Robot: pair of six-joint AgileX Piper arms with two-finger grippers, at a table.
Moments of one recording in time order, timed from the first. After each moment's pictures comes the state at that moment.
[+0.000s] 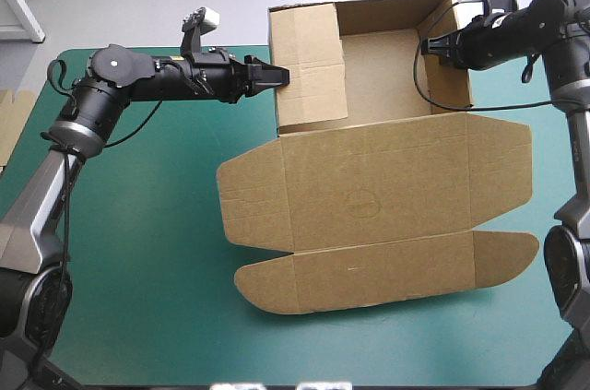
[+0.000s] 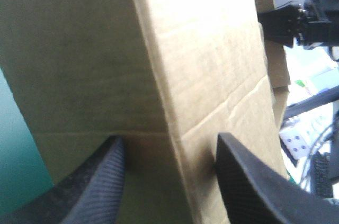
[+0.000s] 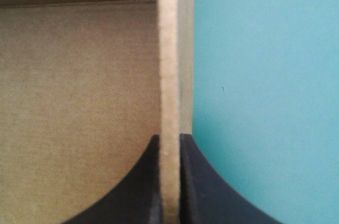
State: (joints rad) left arm -0.21 1.69 -1.67 -1.07 0.98 0.46; right arm 0.04 1.80 -2.05 0.30 1.17 -0.12
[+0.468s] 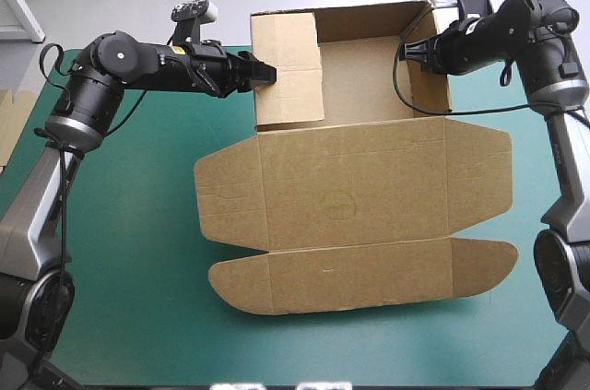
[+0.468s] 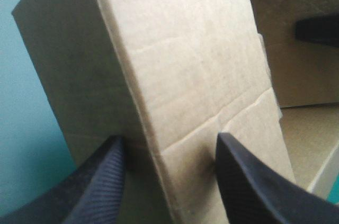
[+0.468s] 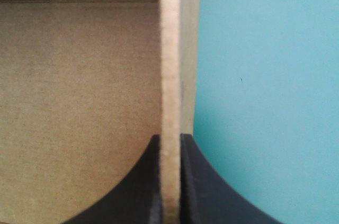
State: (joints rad) left arm -0.25 1.69 -1.79 -0.71 0.99 0.21; right arm 0.13 1.80 -2.05 0.23 1.17 -0.02
